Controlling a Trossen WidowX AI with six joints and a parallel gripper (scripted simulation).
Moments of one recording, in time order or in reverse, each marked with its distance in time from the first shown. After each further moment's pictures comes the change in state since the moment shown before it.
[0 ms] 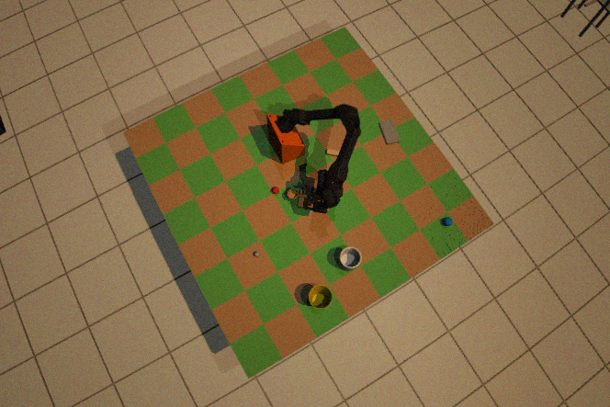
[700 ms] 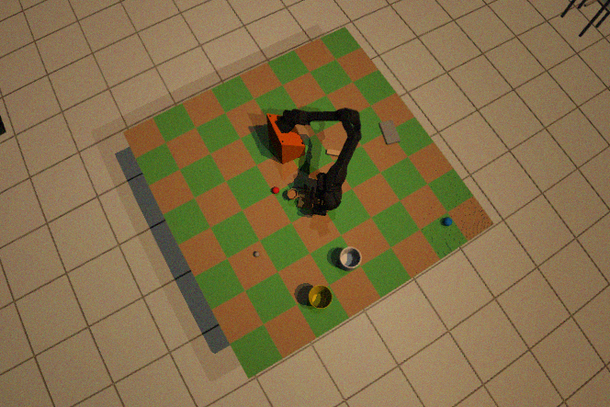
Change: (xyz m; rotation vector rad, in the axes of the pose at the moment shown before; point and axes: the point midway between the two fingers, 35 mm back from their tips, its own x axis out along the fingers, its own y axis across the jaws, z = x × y) arm 0.035 0.001 0.000 0.000 -0.001 0.002
